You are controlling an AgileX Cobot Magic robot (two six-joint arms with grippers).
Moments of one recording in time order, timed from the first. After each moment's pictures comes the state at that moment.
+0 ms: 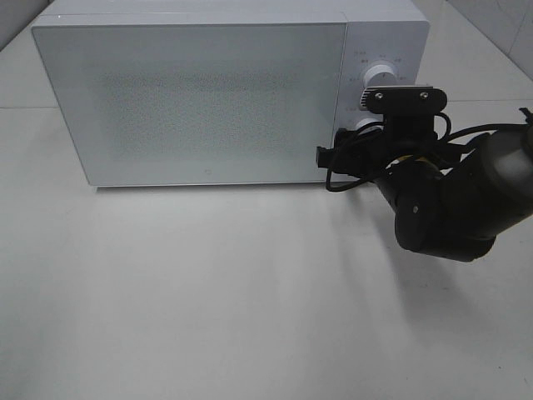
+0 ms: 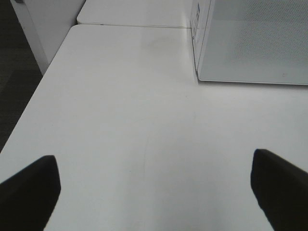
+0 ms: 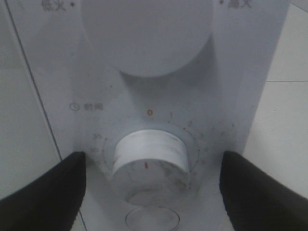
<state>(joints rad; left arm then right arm) 0.05 0.00 -0.50 -0.04 1.04 0.01 0.51 2.02 -0.72 0.62 -1.07 -0.22</state>
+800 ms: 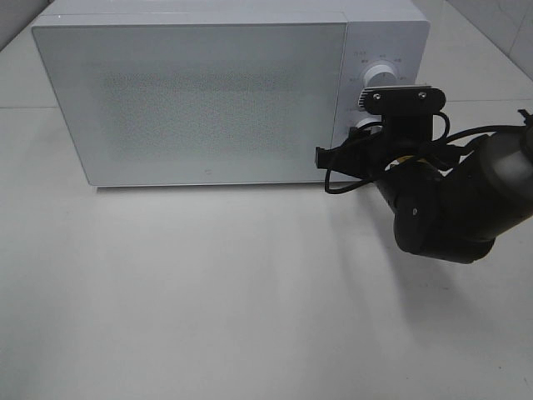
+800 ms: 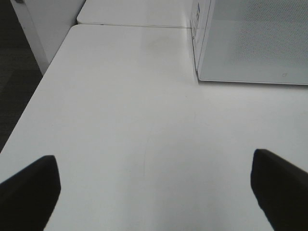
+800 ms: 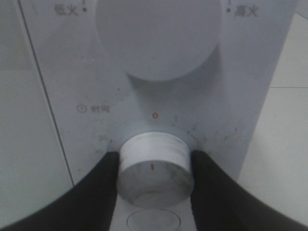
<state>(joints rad) 0.05 0.00 -0.50 -0.04 1.04 0.01 0.51 2.02 -0.72 0.62 -1.09 -0.23</state>
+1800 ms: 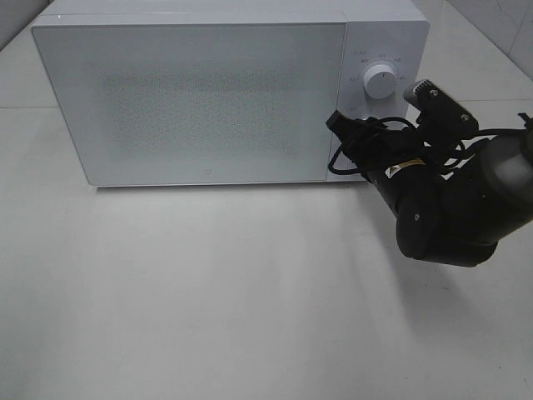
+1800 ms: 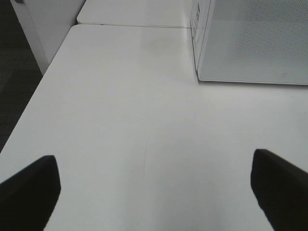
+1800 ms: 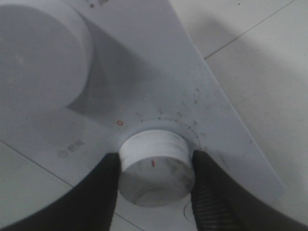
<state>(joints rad) 0.05 0.00 -0.50 -0.04 1.04 0.01 0.51 2.02 -0.71 0.58 -1.12 0.44</state>
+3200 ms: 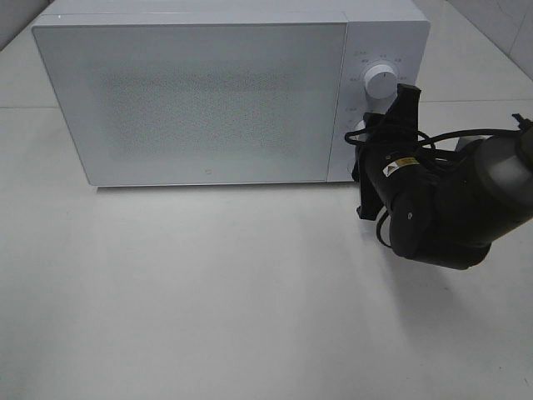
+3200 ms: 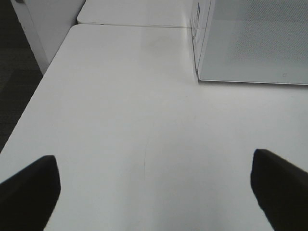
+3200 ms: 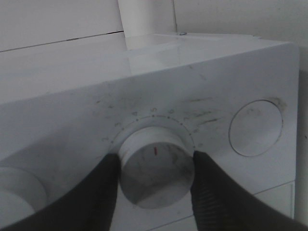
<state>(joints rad) 0.05 0.00 -0.50 -0.04 1.04 0.01 0.53 2.02 -0.71 0.67 -1.14 1.50</state>
